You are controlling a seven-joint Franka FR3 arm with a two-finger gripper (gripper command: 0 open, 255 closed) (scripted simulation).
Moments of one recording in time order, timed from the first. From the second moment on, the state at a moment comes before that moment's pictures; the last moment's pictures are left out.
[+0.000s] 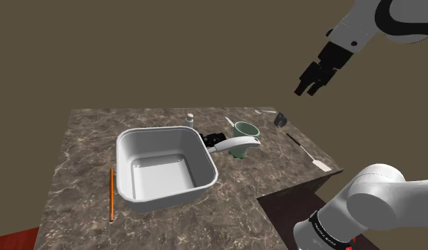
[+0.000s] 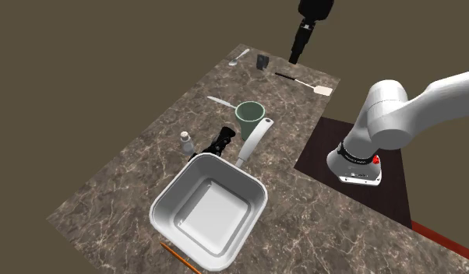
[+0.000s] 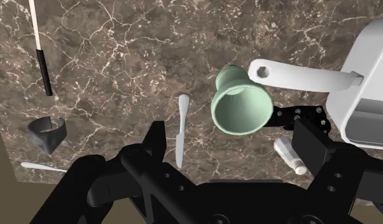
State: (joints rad) arm -0.01 -0.82 -0.04 -2.30 0.04 1.60 0.04
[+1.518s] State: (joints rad) arm 0.01 -0.29 0.25 -2.35 0.10 2.29 0.39
